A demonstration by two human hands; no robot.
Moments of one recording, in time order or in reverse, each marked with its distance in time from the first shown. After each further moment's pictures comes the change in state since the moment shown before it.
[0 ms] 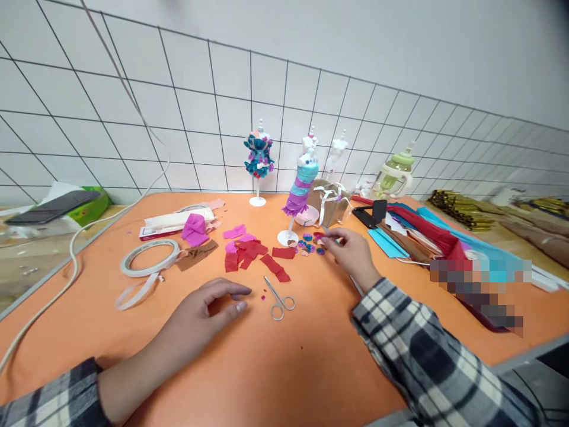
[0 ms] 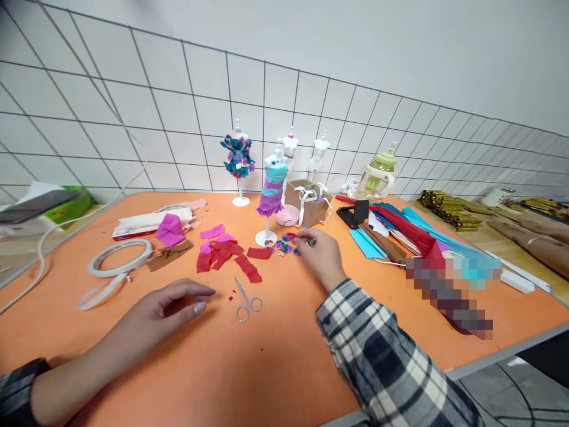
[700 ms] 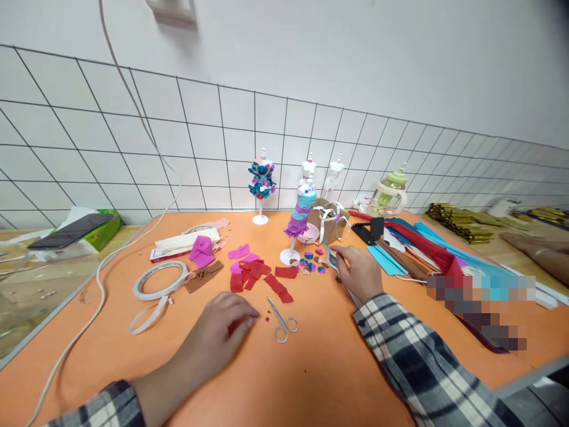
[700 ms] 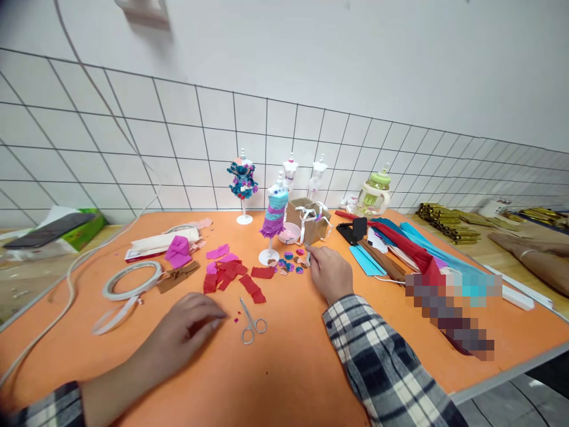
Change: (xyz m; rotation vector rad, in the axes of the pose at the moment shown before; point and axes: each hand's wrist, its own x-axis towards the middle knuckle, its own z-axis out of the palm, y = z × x) left_hand 0.010 -0.001 0.004 0.319 0.051 0.283; right_hand 0.002 0.024 -0.012 -0.488 0.132 -0.316
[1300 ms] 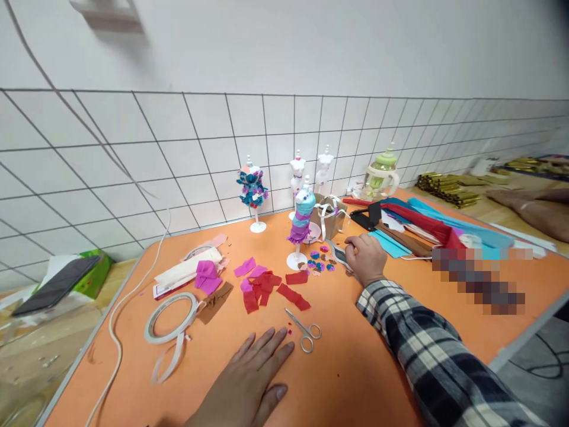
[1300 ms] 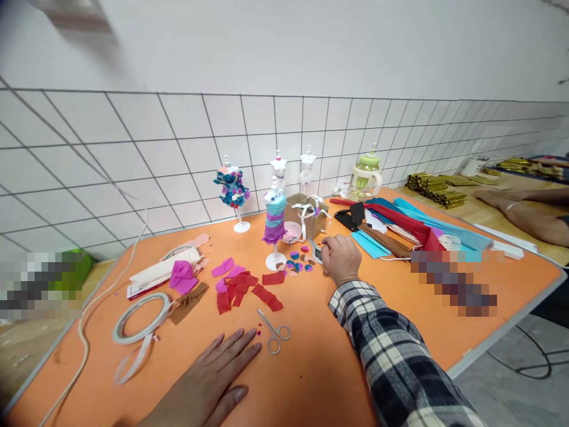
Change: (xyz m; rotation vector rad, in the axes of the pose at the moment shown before) left_hand -0.030 -0.020 -0.004 0.203 -0.471 0.273; right_hand 0.008 0.019 0.040 -0.223 0.373 0.110
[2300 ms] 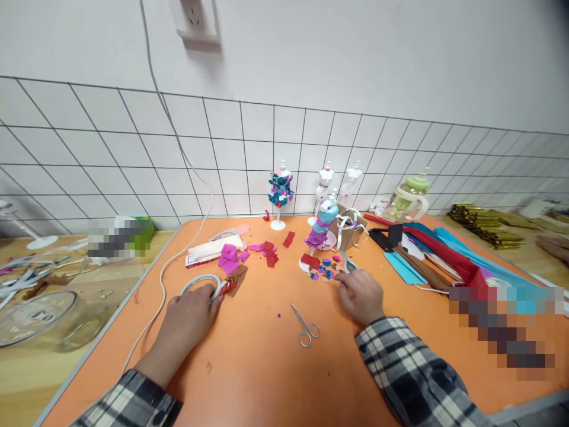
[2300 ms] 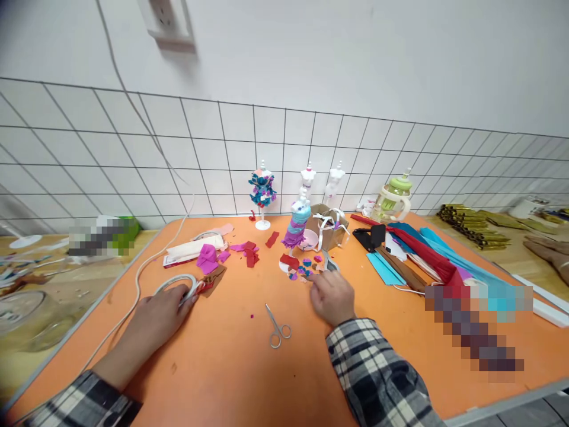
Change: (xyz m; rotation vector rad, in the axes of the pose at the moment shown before) left_hand -0.027 -0.077 -0.042 0.064 0.271 -0.910; right_hand -0.023 -0.046 -0.048 0.403 -0.056 -0.381
